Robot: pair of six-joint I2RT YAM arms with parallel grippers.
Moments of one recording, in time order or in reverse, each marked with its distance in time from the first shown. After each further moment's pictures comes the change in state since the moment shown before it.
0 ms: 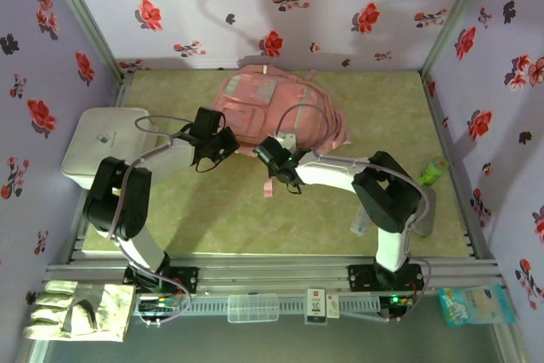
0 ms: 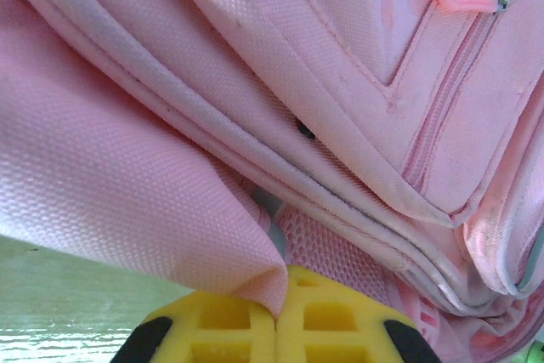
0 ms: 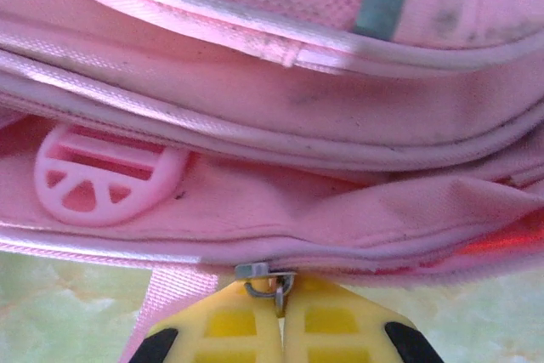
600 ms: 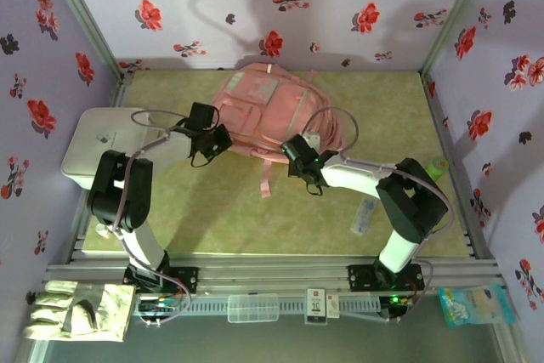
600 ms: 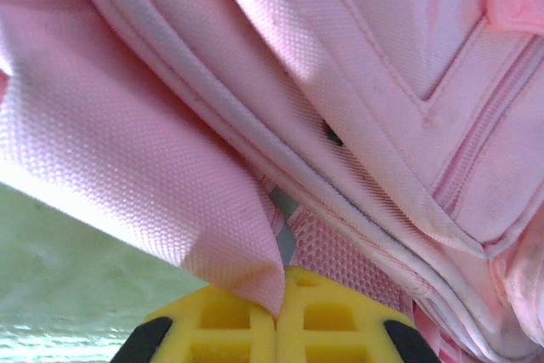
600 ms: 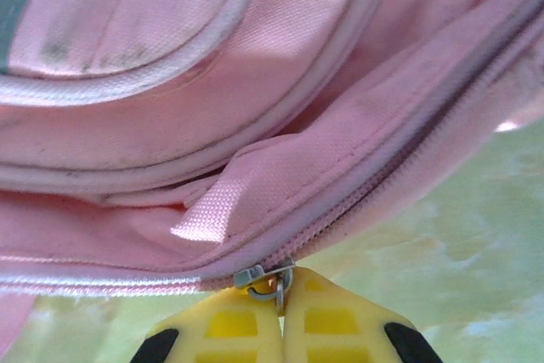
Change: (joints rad) left arm 0.079 0.071 0.074 -0.069 -0.010 0.120; right arm -0.127 -0.144 -0.172 0.082 -0.141 -0.026
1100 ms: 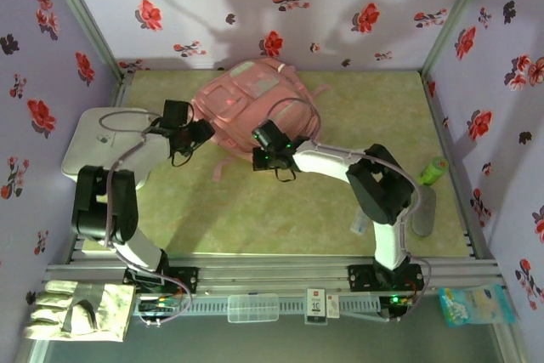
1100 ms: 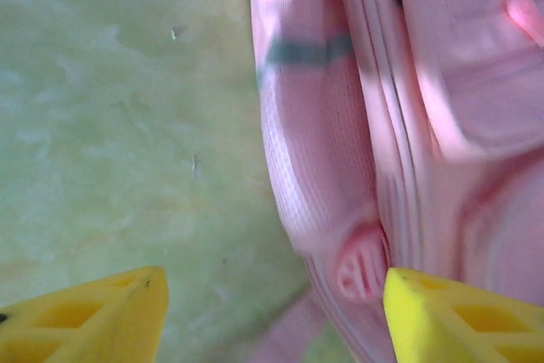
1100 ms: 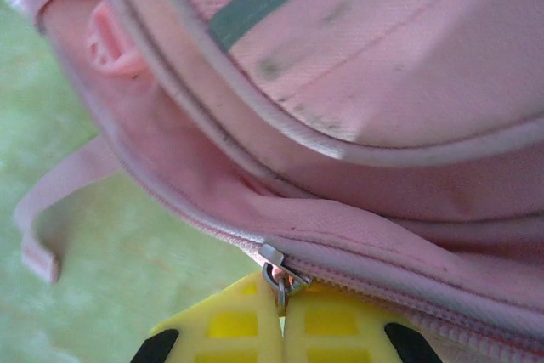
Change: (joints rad) left arm 0.132 -0.156 -0.077 -0.034 -0.063 0.023; right arm 0.075 0.263 0.351 0.018 -0.333 -0.104
